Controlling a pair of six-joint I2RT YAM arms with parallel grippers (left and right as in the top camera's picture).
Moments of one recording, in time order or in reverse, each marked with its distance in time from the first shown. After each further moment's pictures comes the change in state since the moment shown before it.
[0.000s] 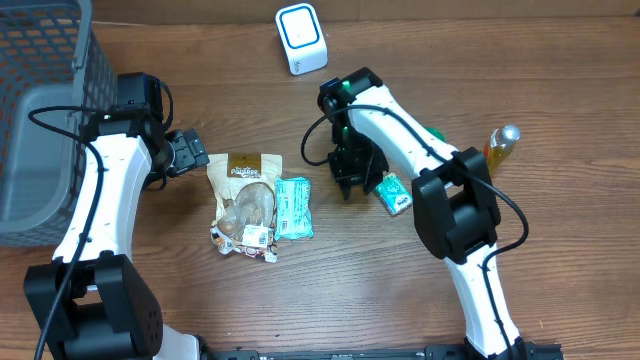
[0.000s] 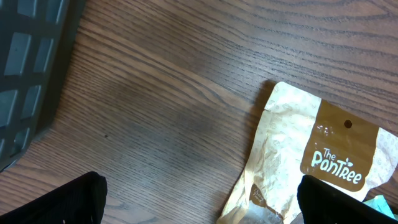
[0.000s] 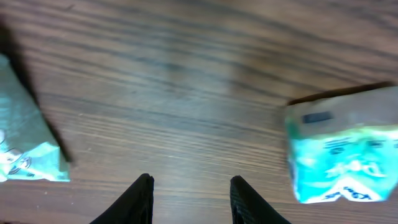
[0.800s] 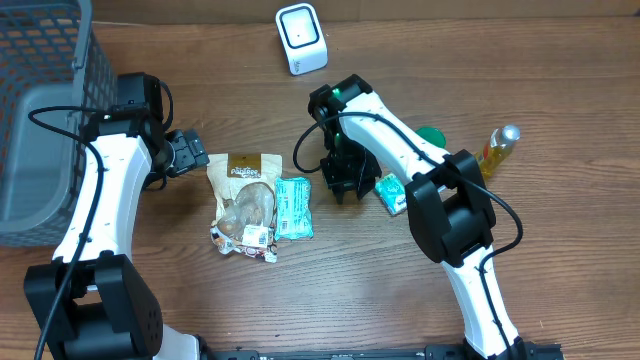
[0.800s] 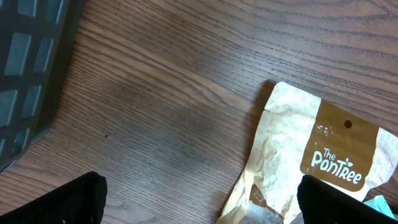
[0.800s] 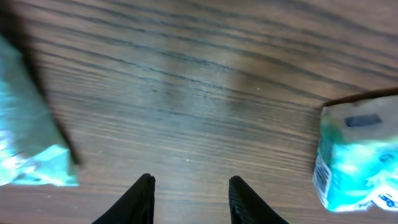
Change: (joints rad) left arm 0.000 0.000 0.000 0.000 0.000 0.000; right arm 0.032 0.000 -0.051 0.043 -0.005 0.025
